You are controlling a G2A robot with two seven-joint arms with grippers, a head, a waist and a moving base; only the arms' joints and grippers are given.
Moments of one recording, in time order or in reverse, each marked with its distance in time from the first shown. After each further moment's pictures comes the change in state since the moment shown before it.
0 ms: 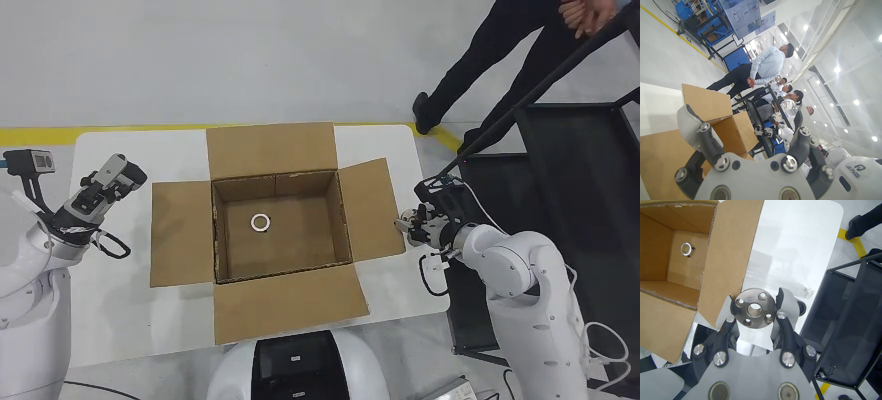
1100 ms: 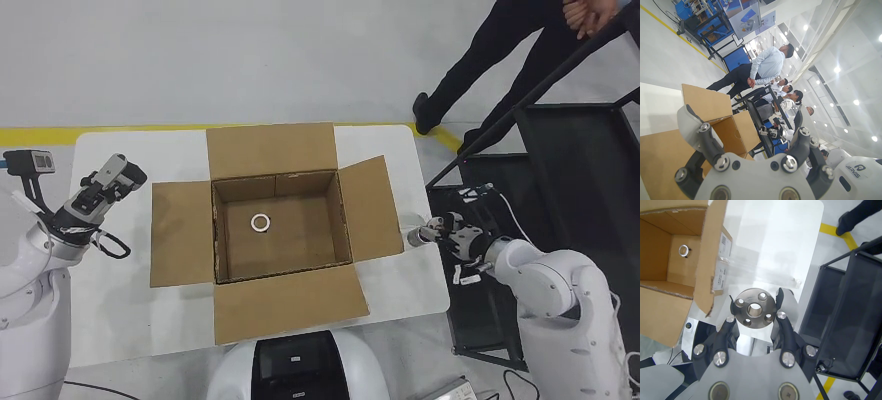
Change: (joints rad) left arm 0.000 0.000 0.000 0.000 0.000 0.000 0.000; right arm -0.161 0.018 0.188 -0.057 0.091 -0.015 -0.010
